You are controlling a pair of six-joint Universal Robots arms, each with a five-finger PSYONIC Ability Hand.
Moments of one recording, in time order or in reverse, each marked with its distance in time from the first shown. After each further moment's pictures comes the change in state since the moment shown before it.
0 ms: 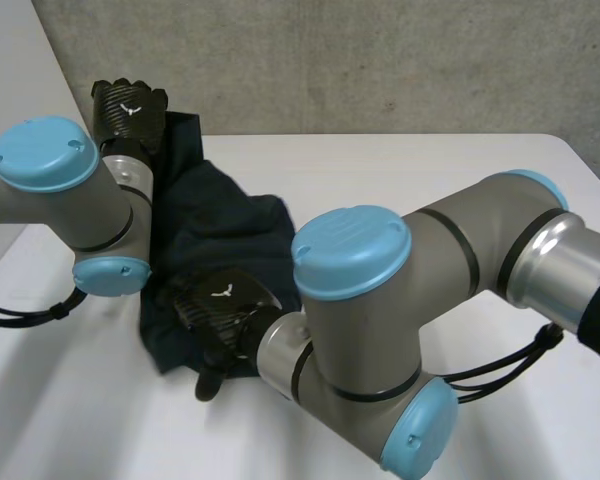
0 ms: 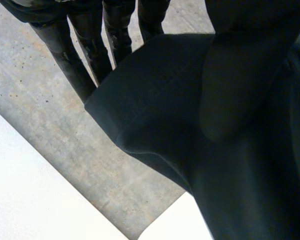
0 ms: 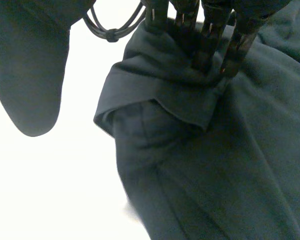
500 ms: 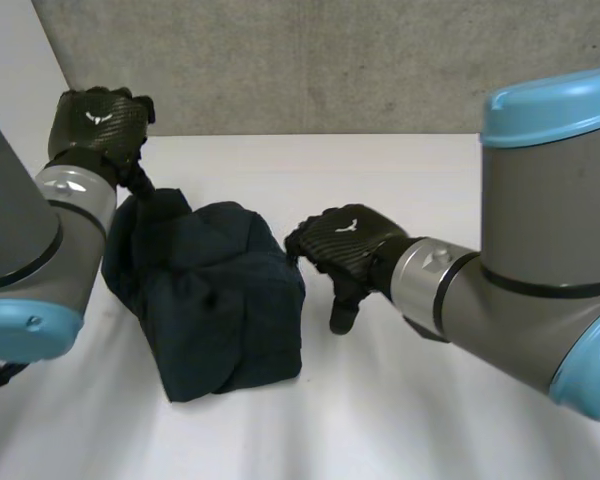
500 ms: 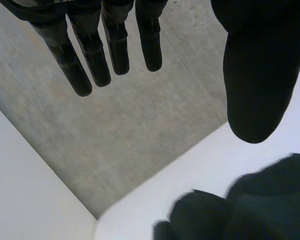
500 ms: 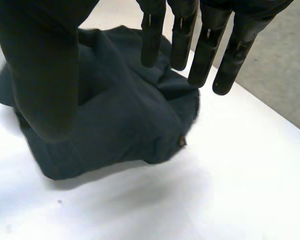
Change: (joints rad) left arm -0.044 0.404 -0.280 -0.302 0.001 -0.184; right arm -0.278 -0.278 0.128 0.244 0.002 -0.287; left_hand -0.201 -0.211 -0.219 -0.225 -0.226; right_hand 0.136 0.132 0.156 0.176 0.154
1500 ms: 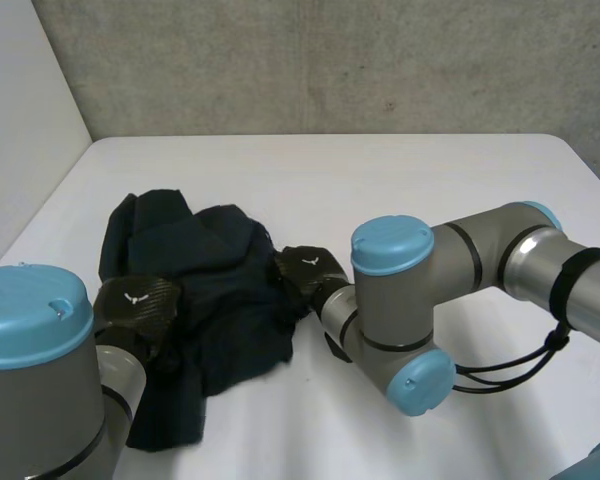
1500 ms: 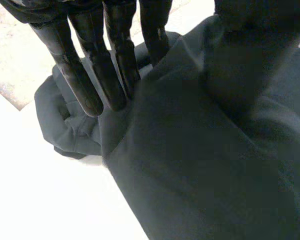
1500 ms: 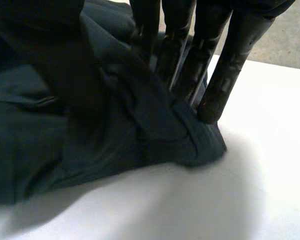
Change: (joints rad) left arm -0.174 0.037 -0.401 -0.074 -0.168 -0.153; right arm 0.102 0.469 -0.159 -0.413 0.153 0.417; left_hand 0.470 0.454 0.437 0.455 0.452; right_hand 0.496 0.652 0.595 0.622 0.572
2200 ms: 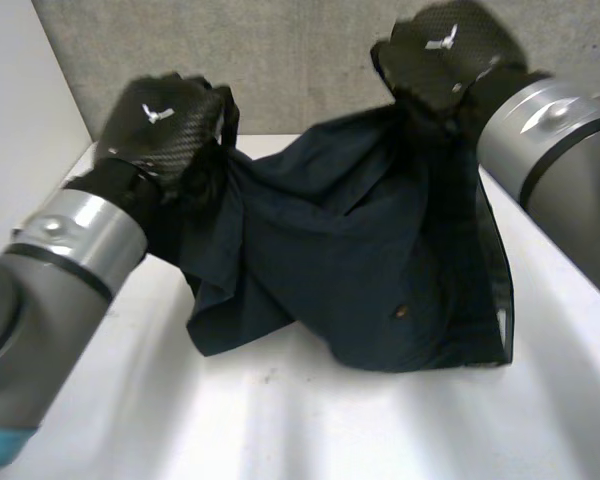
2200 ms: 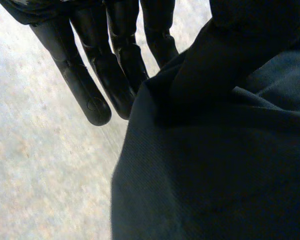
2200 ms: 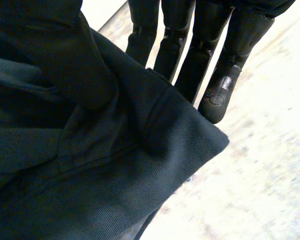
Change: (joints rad) left arm 0.050 0.168 0.236 0.150 0.417 0.030; right arm -0.181 -0.684 0.085 0.211 0.025 -0.650; left_hand 0.219 0.323 0.328 0.334 0.326; right_hand 0.108 0.087 0.120 0.124 0.118
